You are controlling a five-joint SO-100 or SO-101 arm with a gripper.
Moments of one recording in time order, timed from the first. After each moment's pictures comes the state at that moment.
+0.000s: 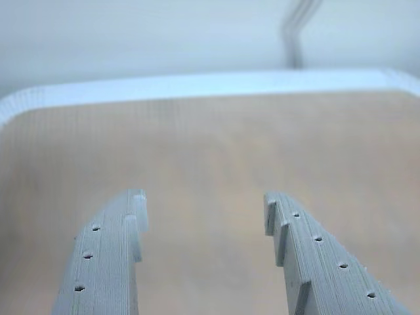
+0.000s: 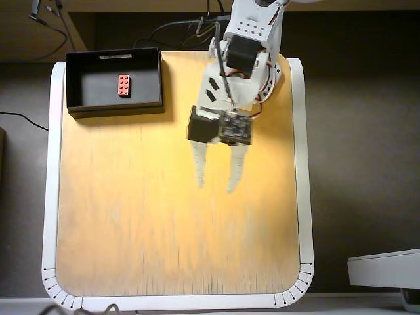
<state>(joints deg) 12.2 150.3 121.4 60.9 190.0</state>
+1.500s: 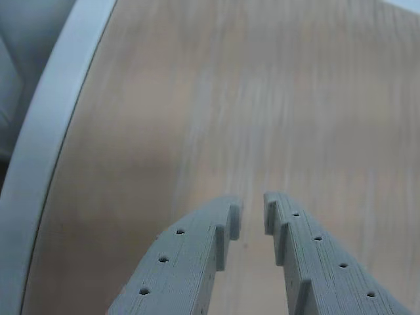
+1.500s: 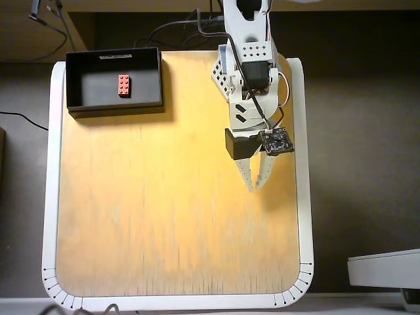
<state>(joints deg) -2.9 183.5 172.7 53.0 190.4</state>
